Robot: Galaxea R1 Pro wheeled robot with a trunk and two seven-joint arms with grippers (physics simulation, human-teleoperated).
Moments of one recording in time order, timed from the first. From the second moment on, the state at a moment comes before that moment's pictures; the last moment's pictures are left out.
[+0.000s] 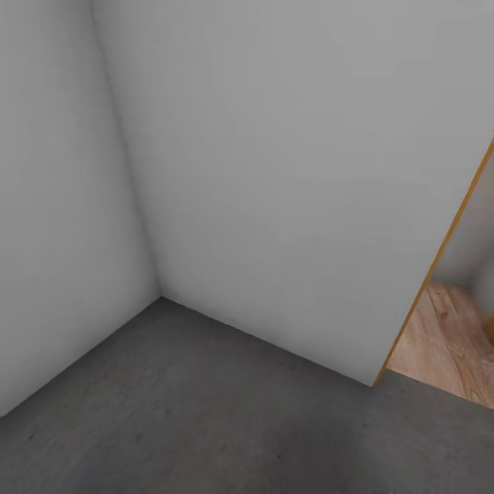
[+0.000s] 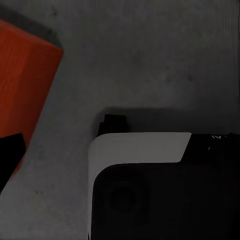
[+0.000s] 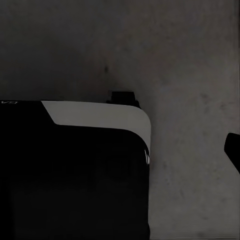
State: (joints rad) left arm -0.32 0.05 -0.01 -0.01 0.07 0.04 -0.05; right arm -0.22 0.00 0.58 0.03 -0.56 -0.10 -0.02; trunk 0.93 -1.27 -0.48
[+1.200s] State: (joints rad) left arm -0.32 0.05 -0.01 0.00 0.07 0.04 -0.05; right arm -0.22 0.01 0.58 0.03 -0.56 -0.09 -0.02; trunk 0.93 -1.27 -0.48
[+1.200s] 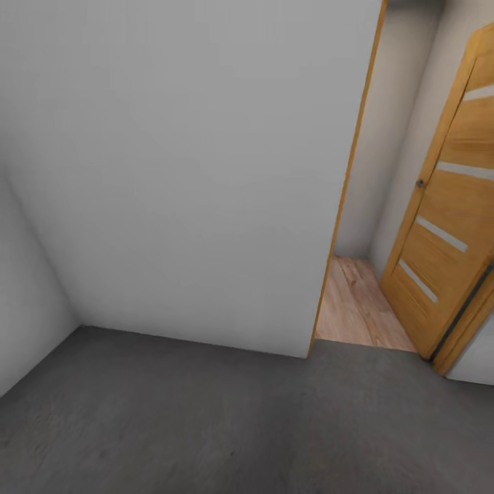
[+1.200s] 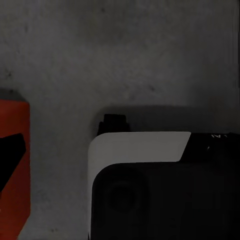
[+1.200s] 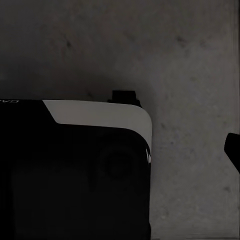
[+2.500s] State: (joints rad) left arm -0.32 0.05 -0.02 0.00 0.07 0.04 -0.05; right arm -0.22 0.01 0.58 0.03 -0.56 -0.10 -0.02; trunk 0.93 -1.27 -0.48
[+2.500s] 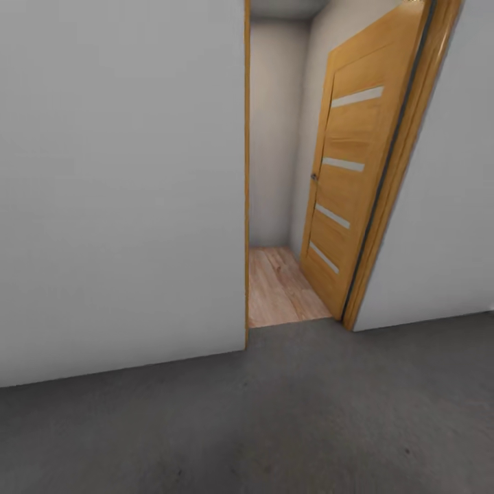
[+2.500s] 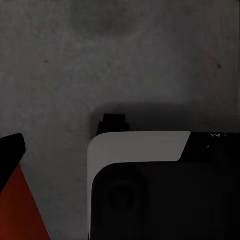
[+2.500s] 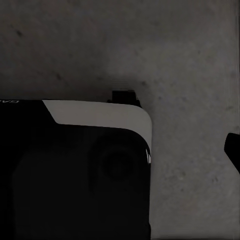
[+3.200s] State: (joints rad) left arm -0.32 0.05 -0.02 -0.01 0.06 0.04 -0.05; right arm -0.22 0.00 0.58 0.03 -0.56 -0.10 -0.02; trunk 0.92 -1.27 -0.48
